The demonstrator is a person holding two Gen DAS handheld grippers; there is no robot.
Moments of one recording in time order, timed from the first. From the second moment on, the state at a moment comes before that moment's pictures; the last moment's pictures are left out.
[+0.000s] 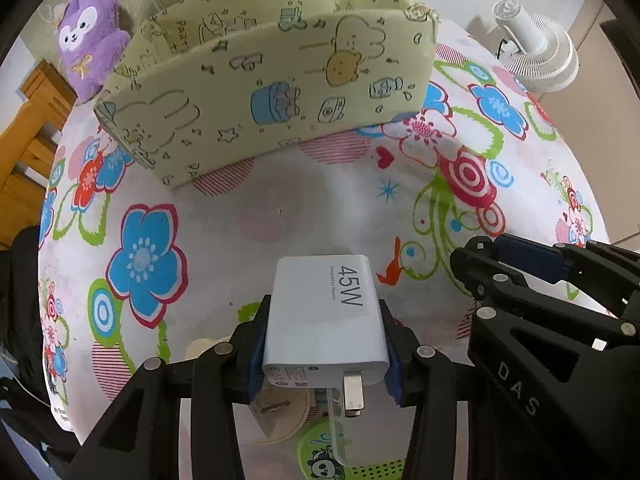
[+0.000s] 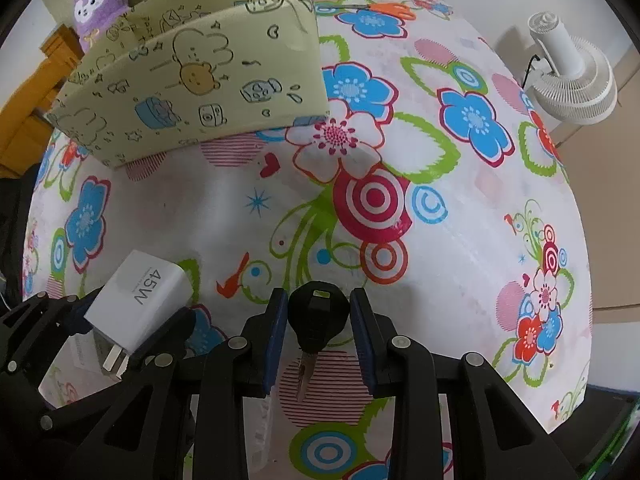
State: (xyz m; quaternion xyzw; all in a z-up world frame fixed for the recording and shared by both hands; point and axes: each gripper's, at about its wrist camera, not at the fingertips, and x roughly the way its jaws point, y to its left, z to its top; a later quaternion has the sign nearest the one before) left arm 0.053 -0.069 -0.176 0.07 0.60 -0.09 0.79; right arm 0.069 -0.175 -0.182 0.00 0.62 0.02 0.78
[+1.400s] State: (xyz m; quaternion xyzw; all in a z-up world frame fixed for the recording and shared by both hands) left arm 0.048 -0.068 -0.073 0.07 0.53 -0.06 0.84; right arm 0.074 -0.169 -0.075 -0.01 0.55 0.06 0.84
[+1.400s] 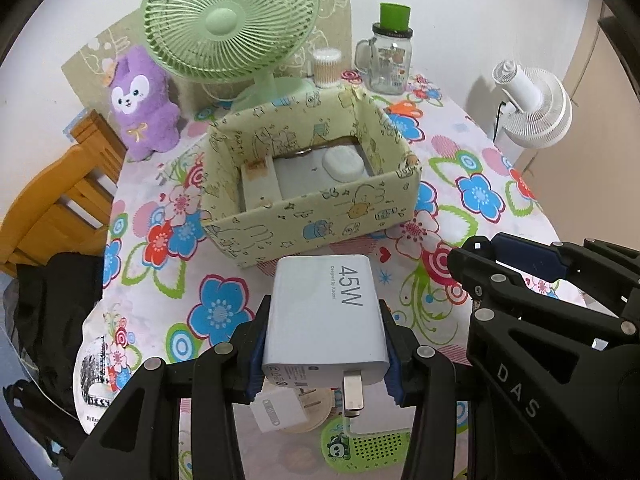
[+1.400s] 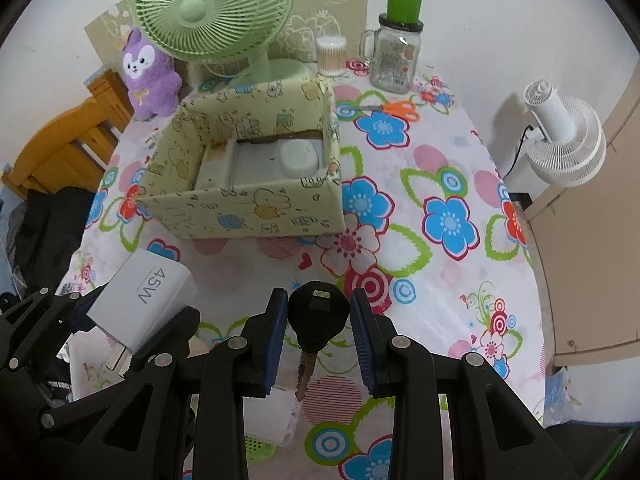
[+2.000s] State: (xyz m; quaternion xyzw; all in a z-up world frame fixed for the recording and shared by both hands) left arm 0.043 -0.057 -0.045 0.06 0.50 -0.04 0.86; right arm 0.072 -0.154 -0.045 -0.02 0.52 0.08 0.85
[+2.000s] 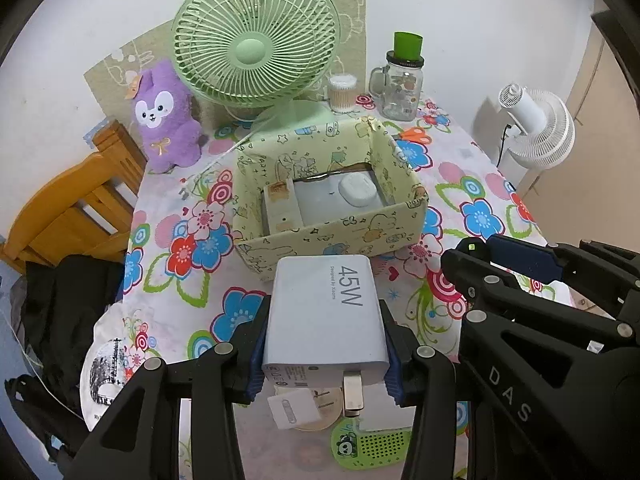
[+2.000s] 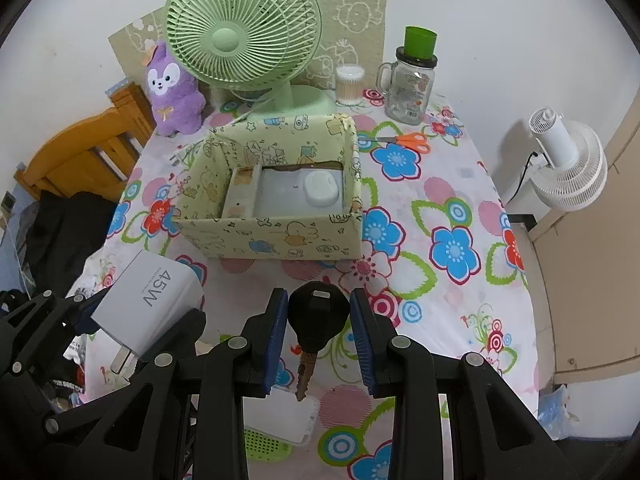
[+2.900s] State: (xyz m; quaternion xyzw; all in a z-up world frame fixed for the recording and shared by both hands) left arm 0.082 -0.047 -0.039 0.06 0.50 -0.03 0.86; right arm 0.107 -0.145 -0.040 -0.02 0.52 0.08 0.85
